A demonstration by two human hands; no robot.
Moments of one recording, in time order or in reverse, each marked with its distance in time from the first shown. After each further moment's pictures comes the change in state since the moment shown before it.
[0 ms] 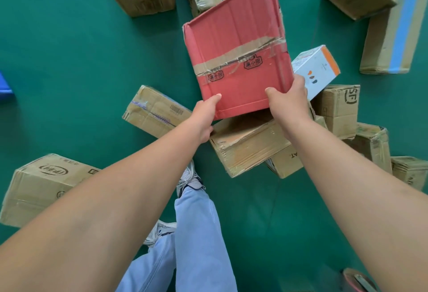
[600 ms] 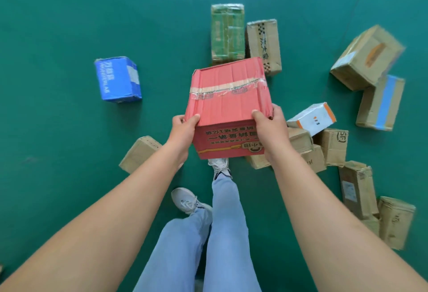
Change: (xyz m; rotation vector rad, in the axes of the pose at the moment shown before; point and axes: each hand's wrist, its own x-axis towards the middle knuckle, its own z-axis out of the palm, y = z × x) left_hand -0.355 0.022 -0.168 -0.064 0.345 0.326; right_hand -0.303 -0.149 -0.069 0.230 -0.256 -0.131
